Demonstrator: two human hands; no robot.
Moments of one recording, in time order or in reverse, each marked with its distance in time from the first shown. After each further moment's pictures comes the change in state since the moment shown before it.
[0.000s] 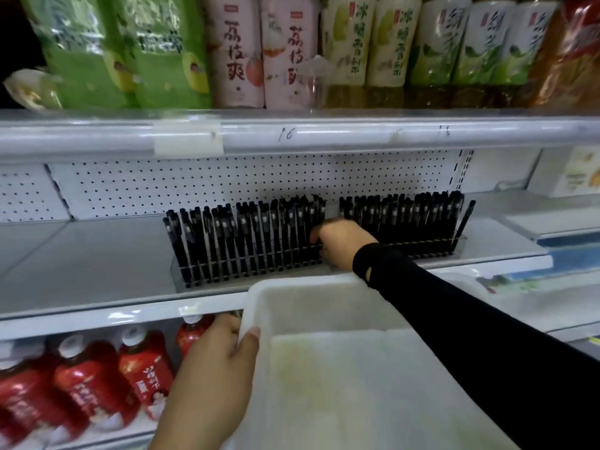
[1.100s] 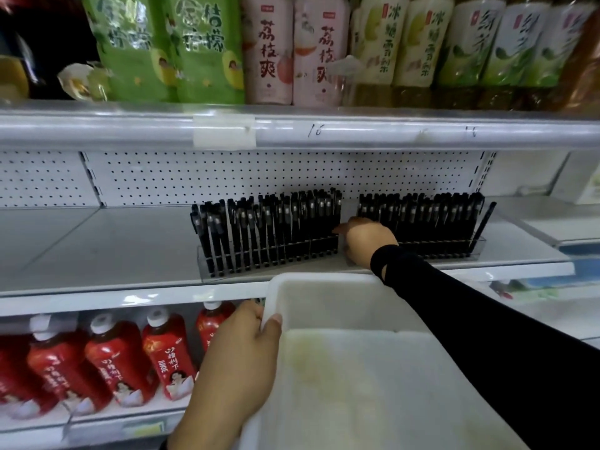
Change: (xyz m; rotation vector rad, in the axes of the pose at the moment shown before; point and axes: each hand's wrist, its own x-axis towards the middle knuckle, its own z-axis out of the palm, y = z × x) left_hand -0.009 0.002 -0.005 -0.003 -0.005 -0.004; right_hand 0.001 0.005 0.015 -0.023 -0.036 0.116
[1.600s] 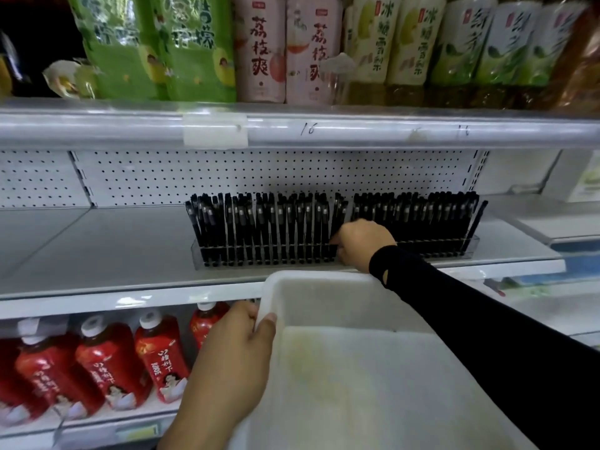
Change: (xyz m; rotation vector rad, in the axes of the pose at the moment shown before) left_hand 0.000 0.002 0.000 -0.007 -0.005 0.001; right_hand -0.015 -0.004 -0.010 0.014 0.028 0.010
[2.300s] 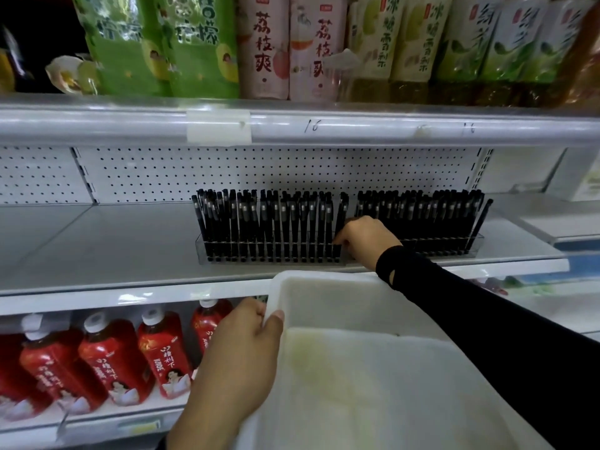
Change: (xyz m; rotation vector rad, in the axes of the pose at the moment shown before) left_hand 0.001 0.002 0.002 0.012 -0.033 0.006; right_hand 0.003 0.010 0.010 0.051 0.093 -0.116
